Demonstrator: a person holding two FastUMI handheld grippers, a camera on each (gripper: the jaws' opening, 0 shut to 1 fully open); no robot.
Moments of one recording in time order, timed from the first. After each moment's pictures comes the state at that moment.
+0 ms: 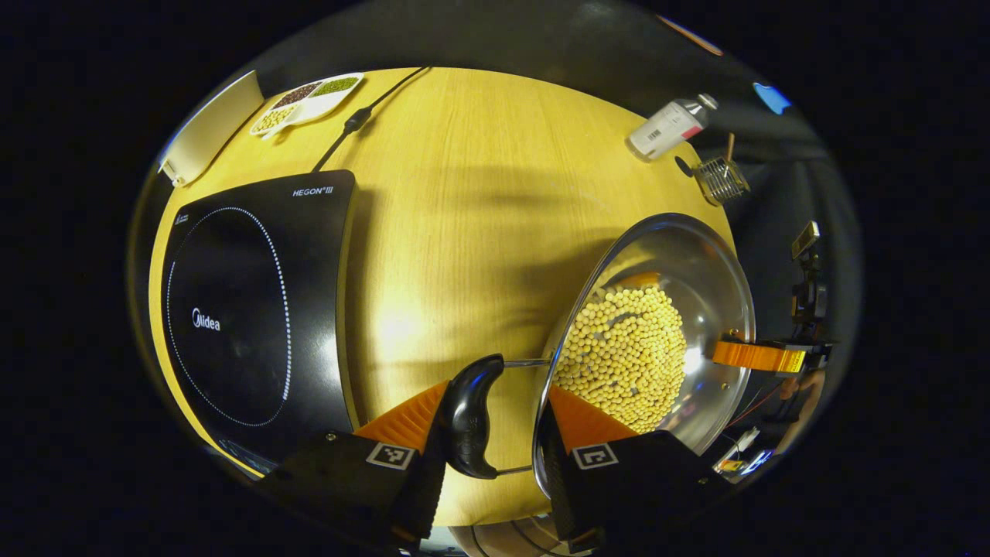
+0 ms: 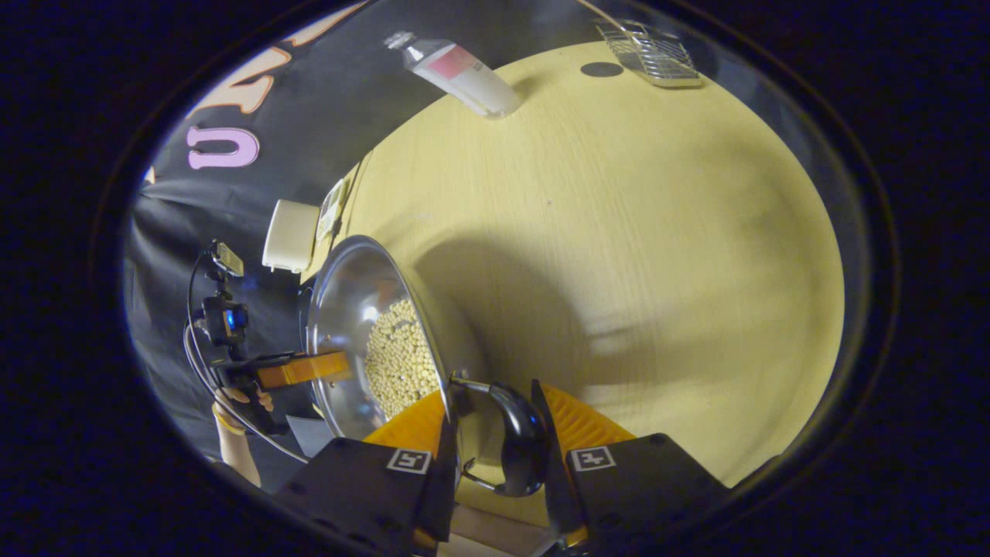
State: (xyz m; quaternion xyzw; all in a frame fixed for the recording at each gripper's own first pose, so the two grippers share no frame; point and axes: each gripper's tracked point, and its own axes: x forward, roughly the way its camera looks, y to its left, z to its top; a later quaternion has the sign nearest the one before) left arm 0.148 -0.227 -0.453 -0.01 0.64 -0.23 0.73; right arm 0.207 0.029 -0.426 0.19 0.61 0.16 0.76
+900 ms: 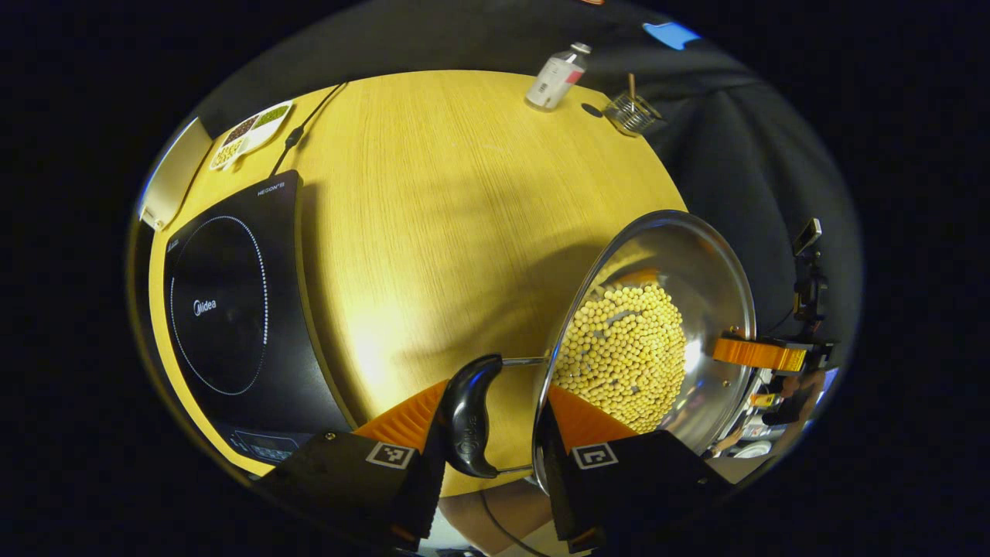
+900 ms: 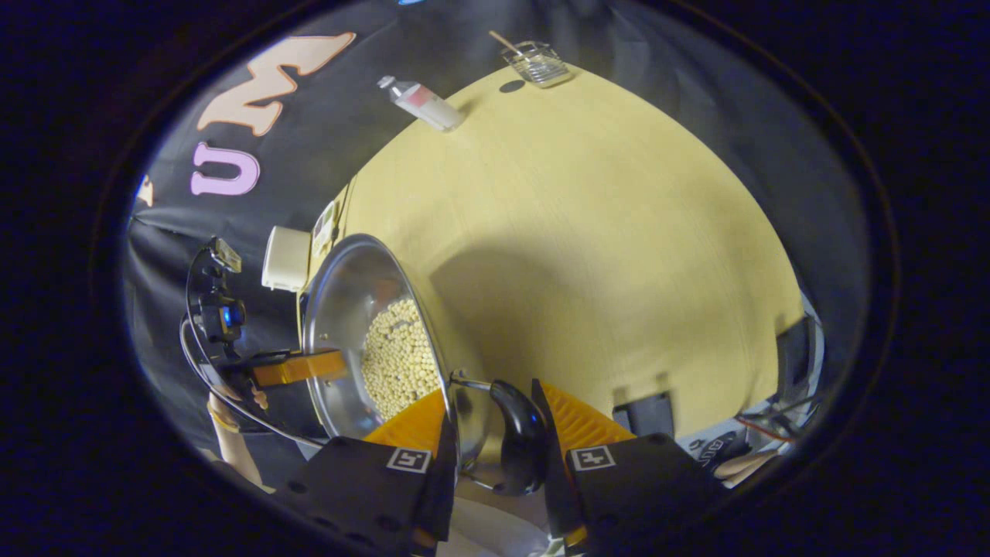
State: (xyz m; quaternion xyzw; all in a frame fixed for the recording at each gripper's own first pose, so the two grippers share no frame) left arm 0.182 -0.233 -0.457 0.06 0.63 -0.34 0.69; right arm 0.053 0.006 -0.387 0.24 0.56 0.05 0.79
